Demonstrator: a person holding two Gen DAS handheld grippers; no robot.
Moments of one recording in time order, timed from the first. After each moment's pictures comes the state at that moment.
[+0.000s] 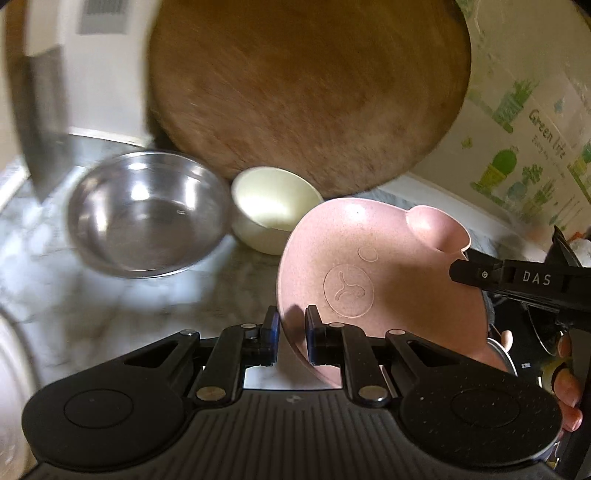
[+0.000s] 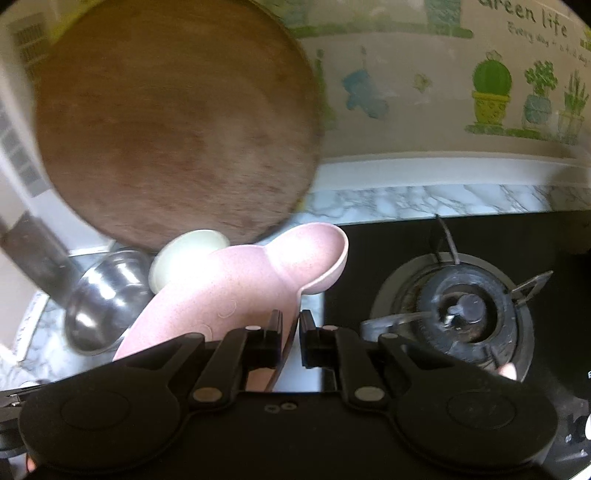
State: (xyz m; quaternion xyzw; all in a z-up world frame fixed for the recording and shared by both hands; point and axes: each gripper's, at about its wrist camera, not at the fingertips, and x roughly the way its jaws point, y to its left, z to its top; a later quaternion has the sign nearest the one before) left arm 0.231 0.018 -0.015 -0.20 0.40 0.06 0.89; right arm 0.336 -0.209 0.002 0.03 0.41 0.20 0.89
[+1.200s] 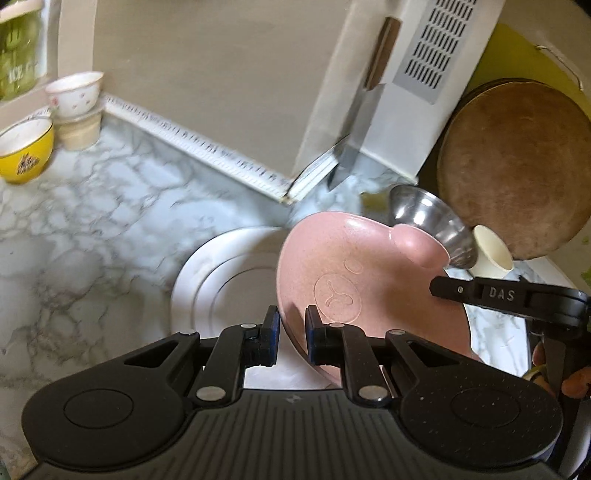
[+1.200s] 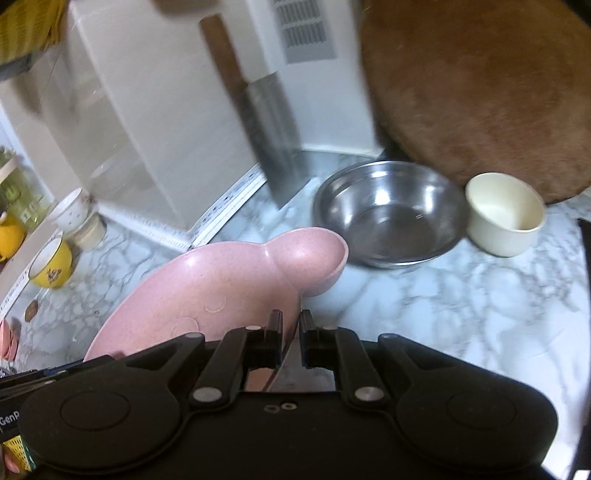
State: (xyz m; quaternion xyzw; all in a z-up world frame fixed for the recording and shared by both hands) left arm -0.003 0.171 -0.022 -0.26 0.34 0.28 0.86; right arm 0.186 0.016 -0.032 -0.06 0.41 0.41 0.81
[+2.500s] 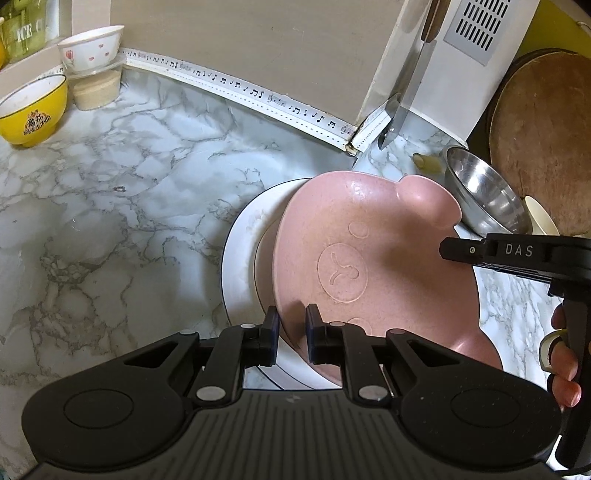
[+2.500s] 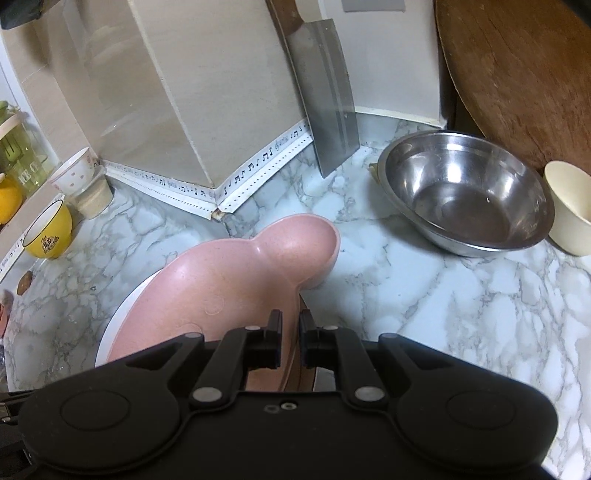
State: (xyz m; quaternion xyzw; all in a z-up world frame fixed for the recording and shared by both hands) left arm -0.009 0.203 -0.076 -0.26 0.39 0.29 0.84; right arm 0.179 0.075 -0.075 -0.09 0.43 0.44 0.79
